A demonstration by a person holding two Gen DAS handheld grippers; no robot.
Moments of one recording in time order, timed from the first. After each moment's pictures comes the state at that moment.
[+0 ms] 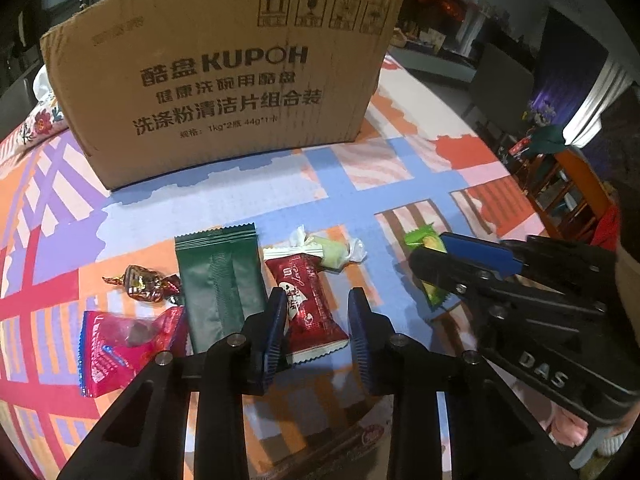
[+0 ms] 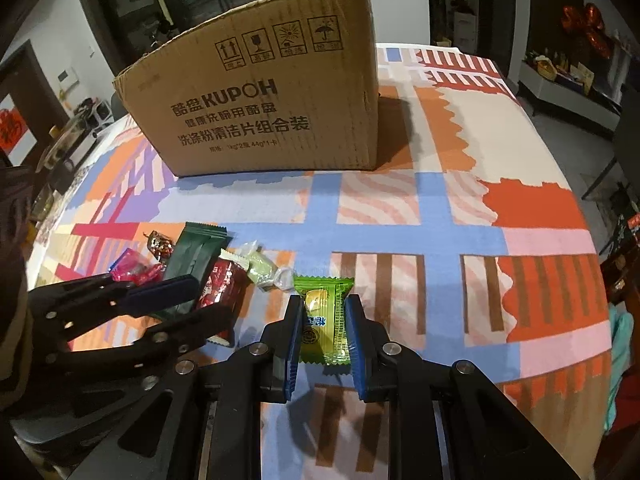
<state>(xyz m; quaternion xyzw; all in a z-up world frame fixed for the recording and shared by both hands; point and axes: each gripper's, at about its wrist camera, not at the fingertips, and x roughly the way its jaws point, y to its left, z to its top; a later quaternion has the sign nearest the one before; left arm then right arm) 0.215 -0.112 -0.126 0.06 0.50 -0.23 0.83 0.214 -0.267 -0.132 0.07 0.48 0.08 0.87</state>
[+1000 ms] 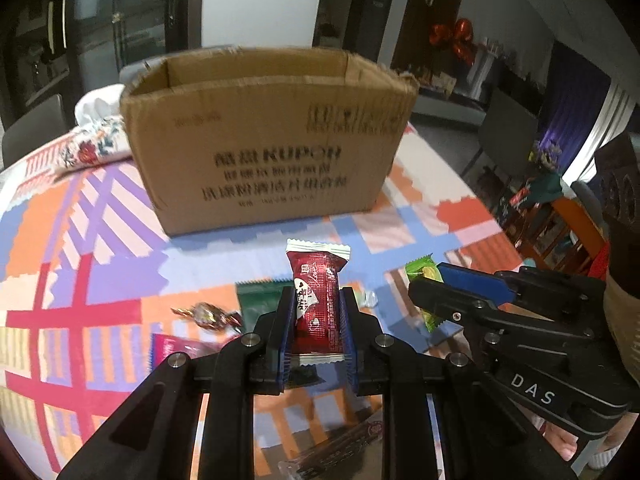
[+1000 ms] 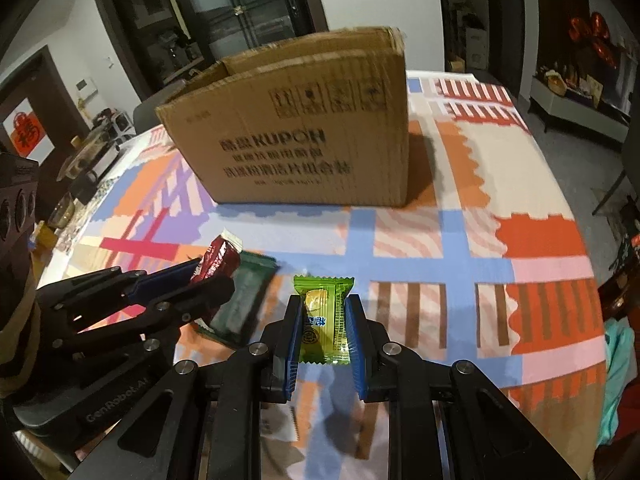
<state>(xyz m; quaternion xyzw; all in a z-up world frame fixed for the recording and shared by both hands) 0.206 -0.080 -0.064 0.03 0.43 -0.21 0.88 0.206 -0.247 -0.086 0.07 0.44 0.10 0.89</state>
